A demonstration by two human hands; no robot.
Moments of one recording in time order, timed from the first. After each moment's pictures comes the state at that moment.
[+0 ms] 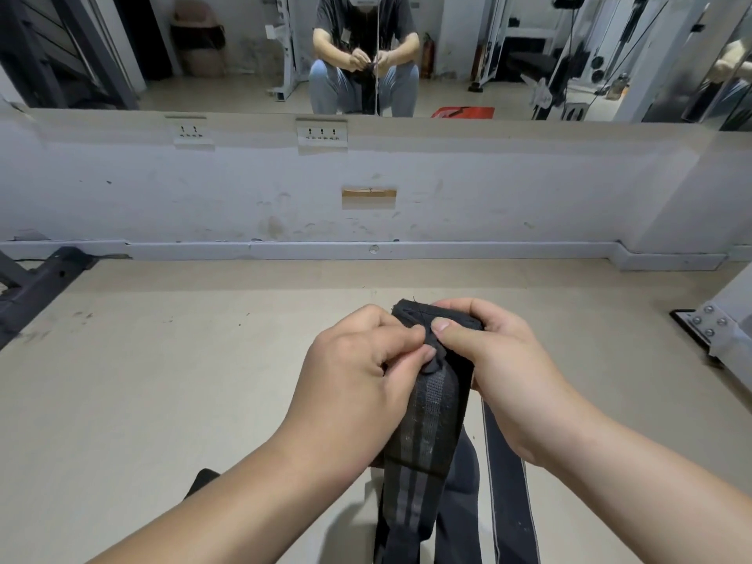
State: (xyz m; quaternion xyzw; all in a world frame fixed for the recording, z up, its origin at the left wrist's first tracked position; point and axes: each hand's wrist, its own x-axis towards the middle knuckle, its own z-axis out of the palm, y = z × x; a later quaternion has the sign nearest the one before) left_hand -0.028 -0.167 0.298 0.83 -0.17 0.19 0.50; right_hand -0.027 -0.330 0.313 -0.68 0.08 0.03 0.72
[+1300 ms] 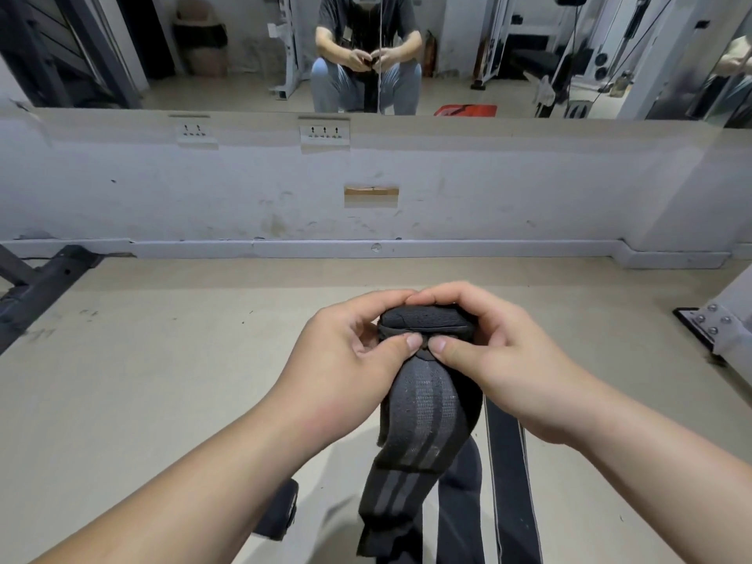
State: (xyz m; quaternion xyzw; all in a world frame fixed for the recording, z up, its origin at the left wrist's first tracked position) left_hand -0.024 -0.154 0.325 0.72 -0.10 -0.06 0.68; right_hand -0.029 -0.339 0.322 -0.72 -0.11 0.05 0.68
